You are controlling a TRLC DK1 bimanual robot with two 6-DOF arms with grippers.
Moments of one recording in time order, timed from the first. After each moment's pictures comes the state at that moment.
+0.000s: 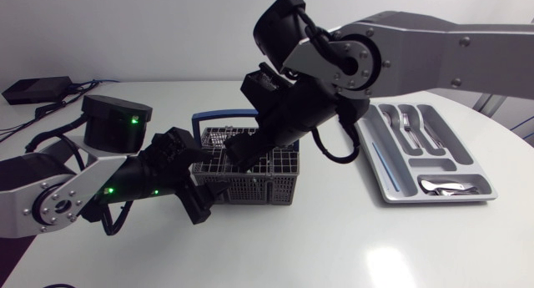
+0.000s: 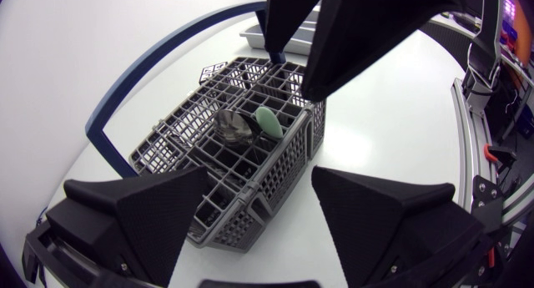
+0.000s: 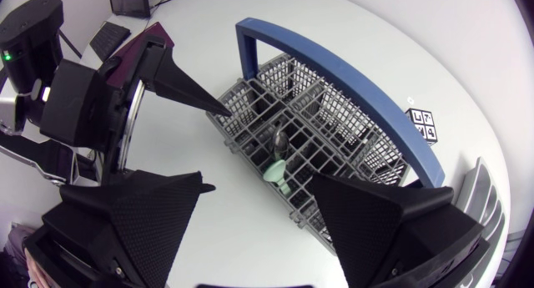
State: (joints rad) left arm -0.50 1.27 0.63 -0.04 0.23 0.45; right arm 0.77 1.68 1.39 -0.67 -0.15 0.02
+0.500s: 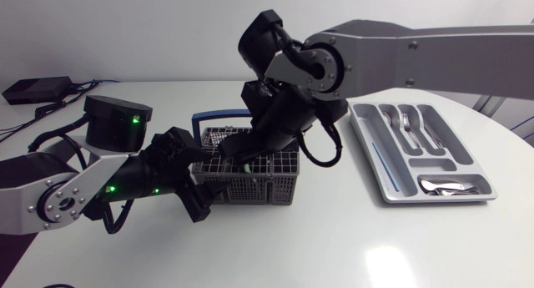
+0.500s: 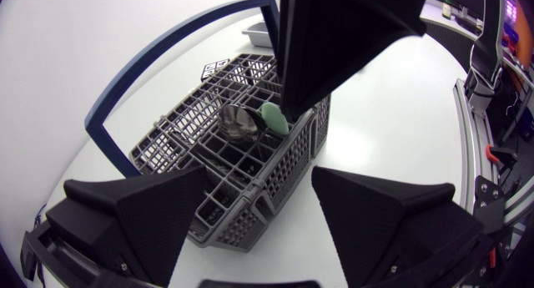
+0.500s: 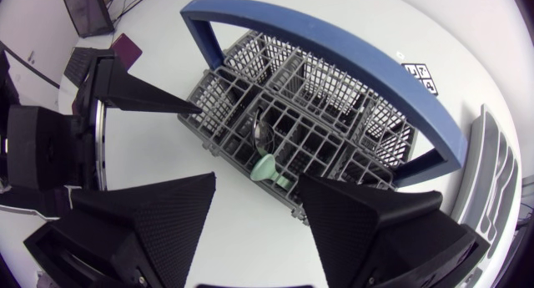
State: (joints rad) left arm -0.49 1.28 0.63 -0.03 0.24 0.45; right arm 0.77 1.78 1.45 -0.73 -0.09 0.23
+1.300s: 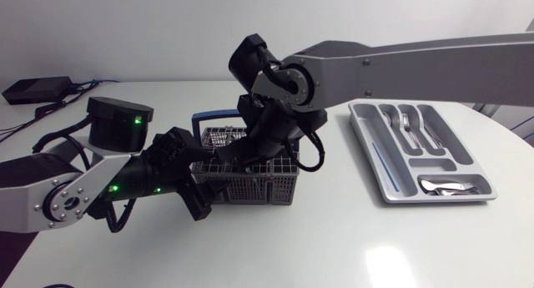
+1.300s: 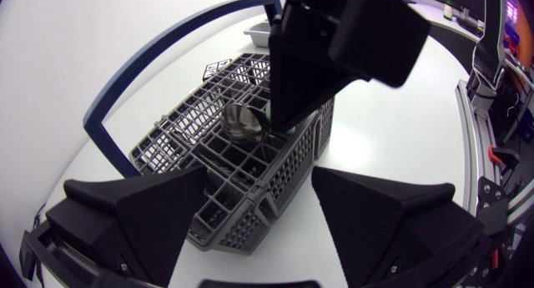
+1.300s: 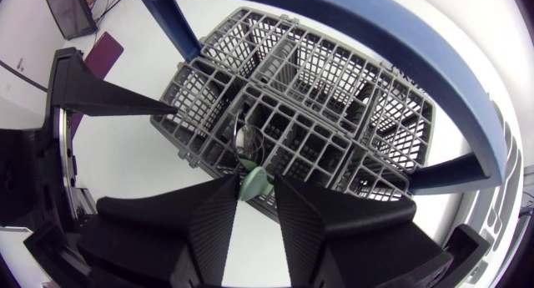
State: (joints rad) left arm -0.48 1.30 0.63 0.00 0.24 0.45; right arm 0.77 1.88 1.48 -0.71 -0.06 0.27
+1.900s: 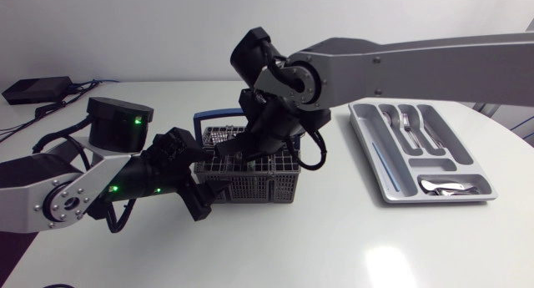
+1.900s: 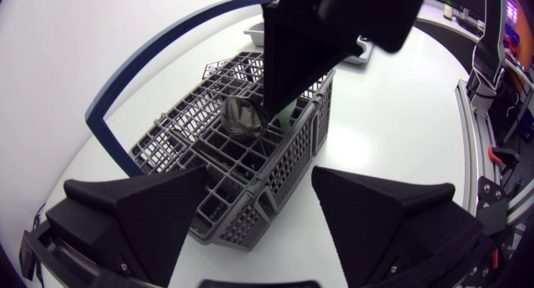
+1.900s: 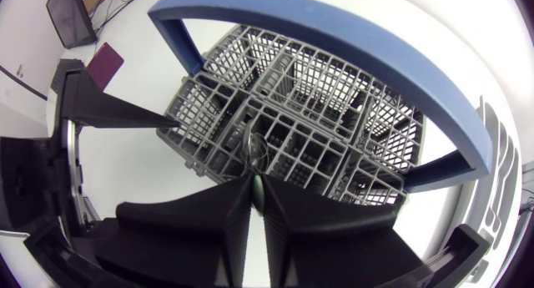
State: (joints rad) left arm -0.48 1.30 0.63 0.00 0.24 0.45; right arm 0.77 1.84 1.46 -0.67 -0.04 0.28
